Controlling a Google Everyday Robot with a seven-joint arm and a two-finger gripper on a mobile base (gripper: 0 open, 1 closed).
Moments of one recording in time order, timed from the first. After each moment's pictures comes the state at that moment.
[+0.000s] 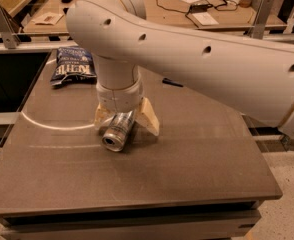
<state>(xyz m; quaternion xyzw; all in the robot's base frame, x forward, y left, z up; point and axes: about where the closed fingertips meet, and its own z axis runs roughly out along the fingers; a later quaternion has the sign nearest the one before) 0.497 0.040 0.827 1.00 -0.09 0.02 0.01</state>
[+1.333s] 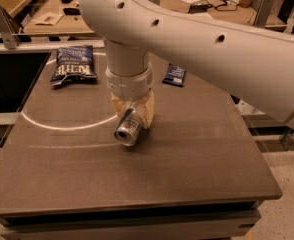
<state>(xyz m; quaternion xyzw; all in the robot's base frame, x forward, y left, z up) 0.512 0.023 0.846 0.99 -0.16 0.02 0.01</state>
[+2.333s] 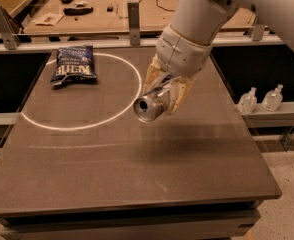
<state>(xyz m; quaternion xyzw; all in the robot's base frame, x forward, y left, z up) 0.496 -0.036 0.918 0.94 -0.31 -0.06 -0.15</state>
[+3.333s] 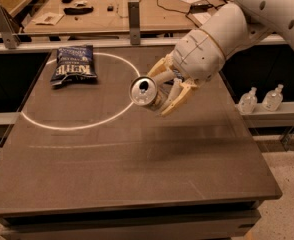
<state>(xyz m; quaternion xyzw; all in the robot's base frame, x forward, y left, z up) 0.475 -0.024 0.935 0.83 -0.34 -0.29 -0.33</state>
